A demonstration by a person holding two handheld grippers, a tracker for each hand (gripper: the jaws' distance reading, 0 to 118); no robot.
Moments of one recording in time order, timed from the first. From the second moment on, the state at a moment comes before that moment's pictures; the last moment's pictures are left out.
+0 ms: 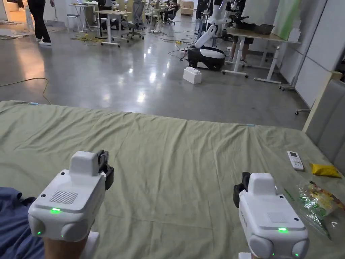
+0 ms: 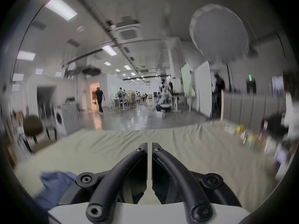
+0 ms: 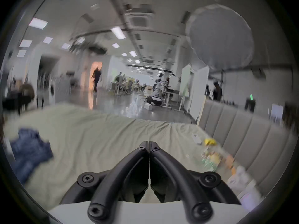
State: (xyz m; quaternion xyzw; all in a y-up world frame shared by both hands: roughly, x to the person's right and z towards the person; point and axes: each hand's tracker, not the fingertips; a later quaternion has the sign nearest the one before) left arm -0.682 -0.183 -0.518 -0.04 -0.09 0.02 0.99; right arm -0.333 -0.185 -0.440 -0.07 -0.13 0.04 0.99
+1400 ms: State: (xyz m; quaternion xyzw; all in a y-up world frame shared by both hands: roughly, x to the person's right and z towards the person) left arm -0.975 -0.364 -0.568 -0.50 -0.01 0.00 0.87; right arm -0.389 -0.242 -0.466 -0.14 -0.08 0.06 0.98
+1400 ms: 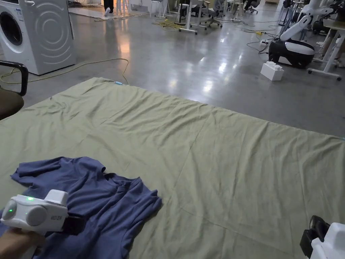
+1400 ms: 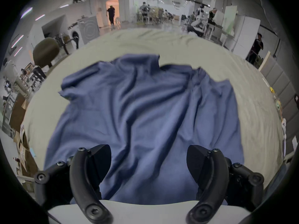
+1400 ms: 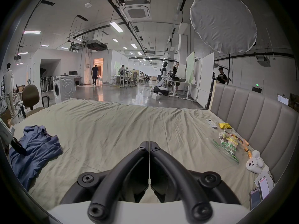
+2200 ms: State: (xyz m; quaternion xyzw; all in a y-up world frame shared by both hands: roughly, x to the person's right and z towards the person) left arm -0.962 -0.349 -0.545 -0.40 0.04 -0.01 0.92; right arm -0.398 -0.249 -0.462 -0.16 -0.08 0.07 0.98
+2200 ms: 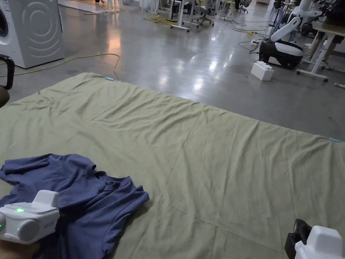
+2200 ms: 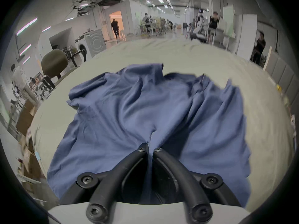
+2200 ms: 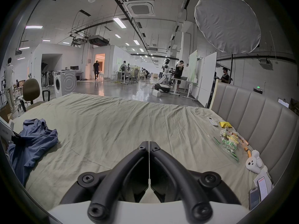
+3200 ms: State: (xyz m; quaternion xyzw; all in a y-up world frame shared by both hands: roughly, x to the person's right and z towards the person) left arm -0.686 -0.086 -0.561 -0.11 -0.22 -0.03 0.97; right arm -0.326 -0.209 -0.406 -0.09 -0.13 0.03 0.99
